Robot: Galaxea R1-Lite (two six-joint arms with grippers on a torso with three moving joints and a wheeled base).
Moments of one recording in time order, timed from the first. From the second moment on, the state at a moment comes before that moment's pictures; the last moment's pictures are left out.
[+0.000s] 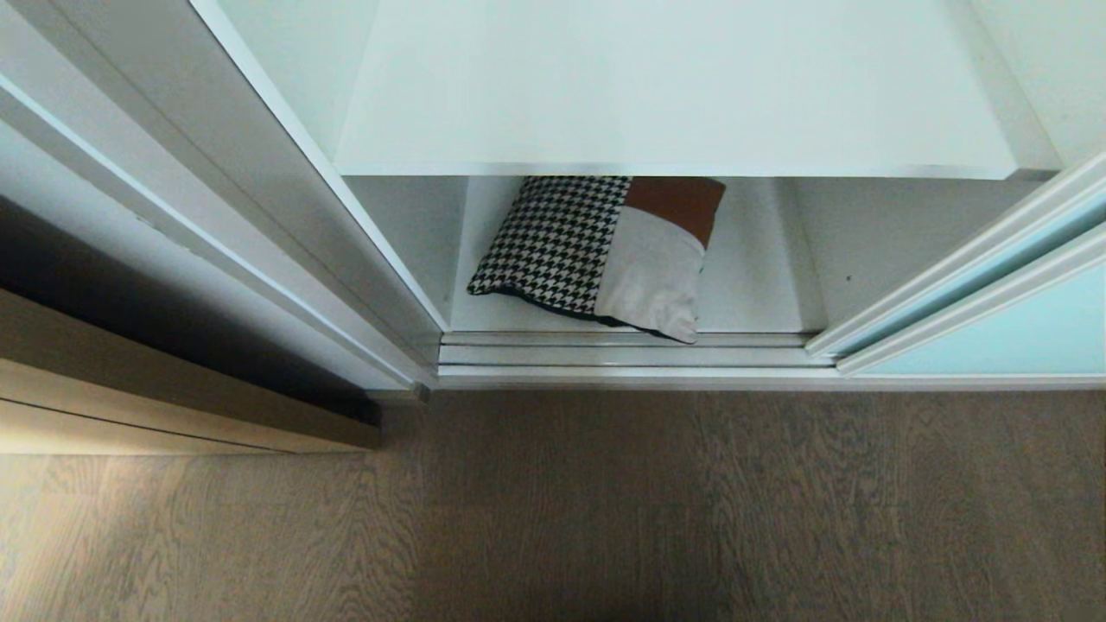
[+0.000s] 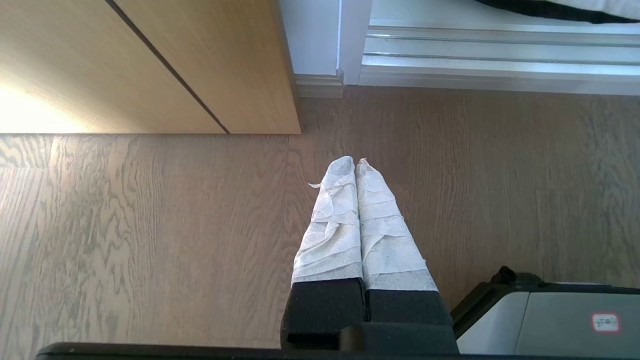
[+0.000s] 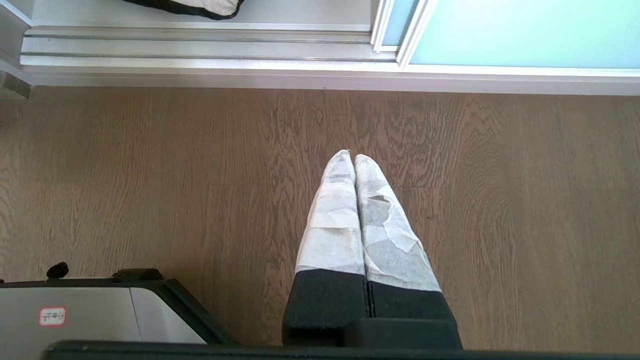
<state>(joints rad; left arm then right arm) 0.00 0.00 0.00 0.00 -0.01 -0.01 0.00 0.00 0.00 -0.01 -0.02 0.04</state>
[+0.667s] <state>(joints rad) 0.00 0.00 0.00 0.00 0.00 -0.02 0.00 0.00 0.00 -0.01 -0.02 0.04</state>
